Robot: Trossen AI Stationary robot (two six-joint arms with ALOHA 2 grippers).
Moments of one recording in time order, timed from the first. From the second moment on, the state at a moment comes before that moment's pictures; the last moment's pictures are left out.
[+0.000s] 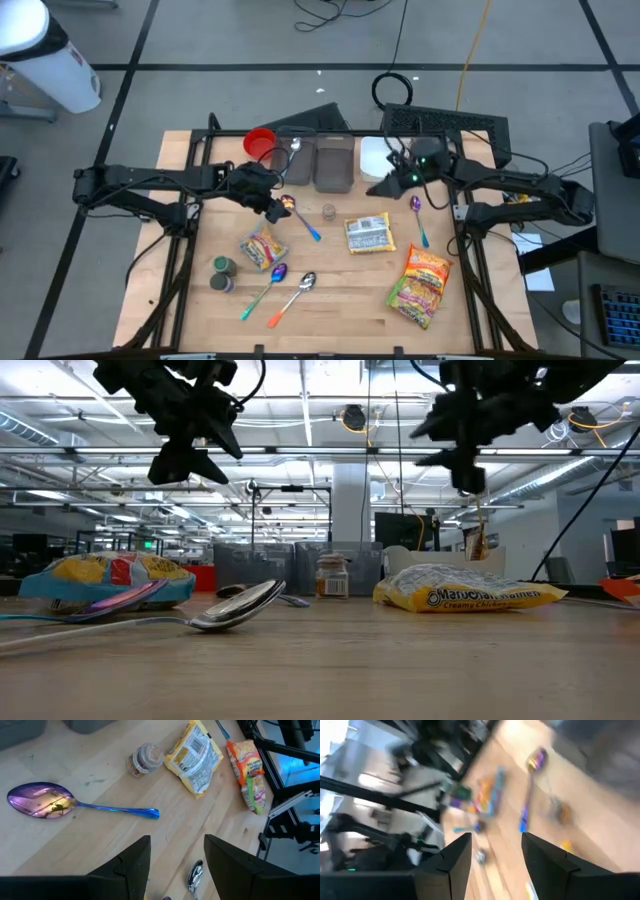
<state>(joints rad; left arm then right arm) 0.14 1.19 0.82 -0.39 0.21 -0.81 -0.42 1.04 0.66 -0.08 -0.56 0.79</state>
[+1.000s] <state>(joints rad) 0.20 1.19 0.82 -0.39 0.31 -0.58 0.11 0.90 0.35 -0.17 -0.05 1.40</state>
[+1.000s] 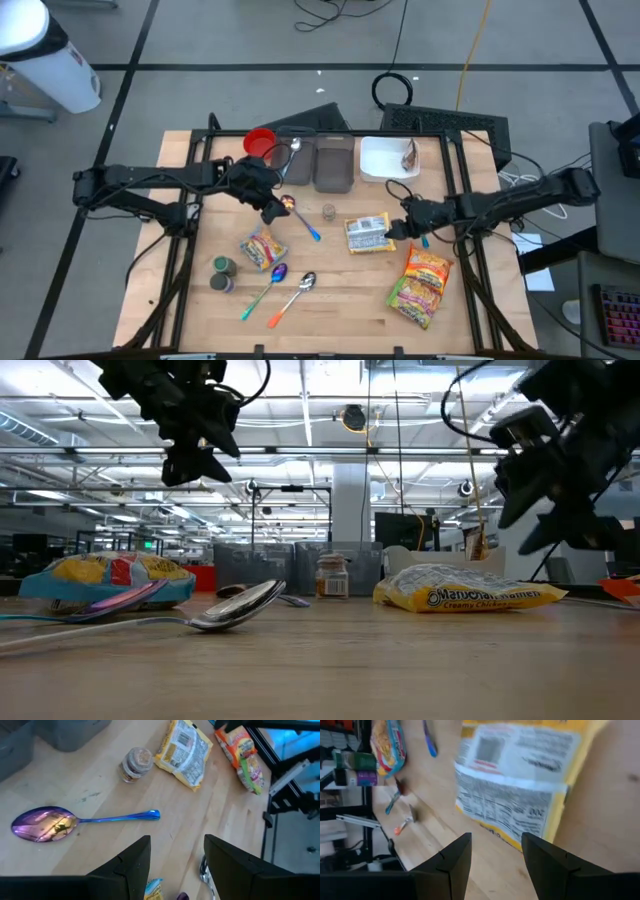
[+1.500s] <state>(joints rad) 0.20 1.19 0.82 -0.39 0.32 -0.53 0.17 0.93 0.25 -0.16 0.00 1.48</state>
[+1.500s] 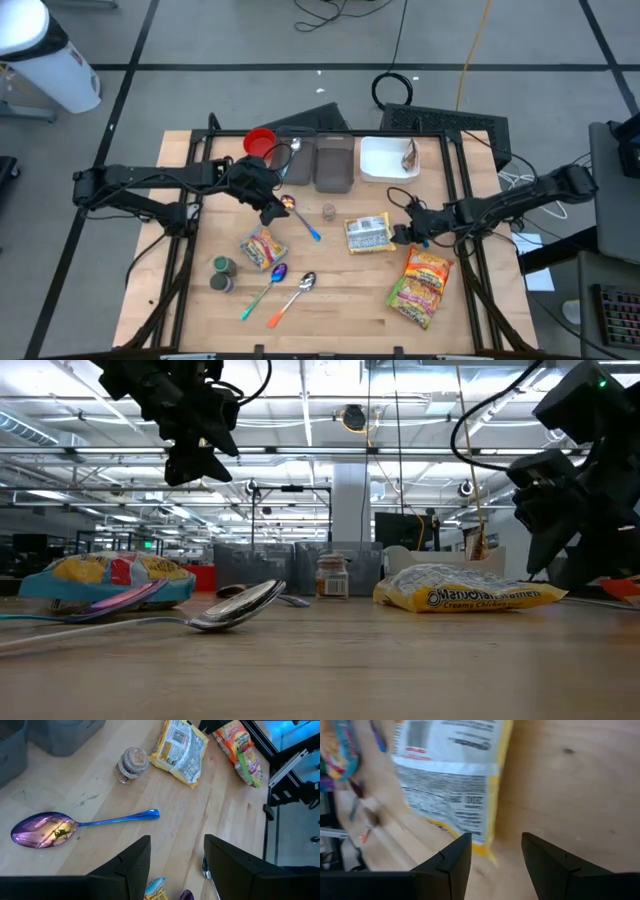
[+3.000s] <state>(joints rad) 0.20 1.19 0.82 -0.31 0.31 -0.57 0.04 0.99 0.66 -0.55 -0.05 0.98</state>
